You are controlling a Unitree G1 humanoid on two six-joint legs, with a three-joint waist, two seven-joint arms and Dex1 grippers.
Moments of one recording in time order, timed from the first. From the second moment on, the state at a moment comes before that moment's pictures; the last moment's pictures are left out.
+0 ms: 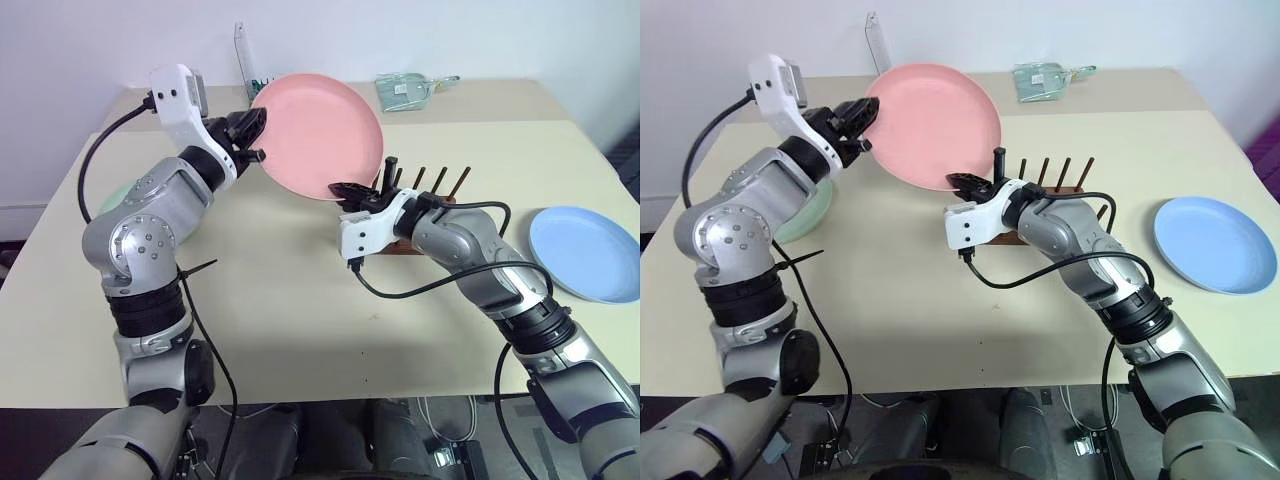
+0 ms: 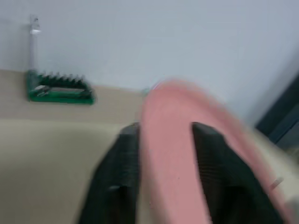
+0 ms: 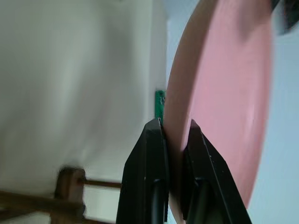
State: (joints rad) left arm -0.90 0.14 0.43 -0.22 -0.74 0.93 0.01; right arm -0.69 -0.61 0.40 -0.10 -0.59 -0.12 0.53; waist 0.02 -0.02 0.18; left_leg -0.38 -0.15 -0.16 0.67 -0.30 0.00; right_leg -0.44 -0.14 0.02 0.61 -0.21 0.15
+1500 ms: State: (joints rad) left arm -0.32 0.67 -0.17 -0.36 -0.47 0.58 -0.88; right arm -0.49 -0.68 -0.57 -0.21 0.88 1.10 0.55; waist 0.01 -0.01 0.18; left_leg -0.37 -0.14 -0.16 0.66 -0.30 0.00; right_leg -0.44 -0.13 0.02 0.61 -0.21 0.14
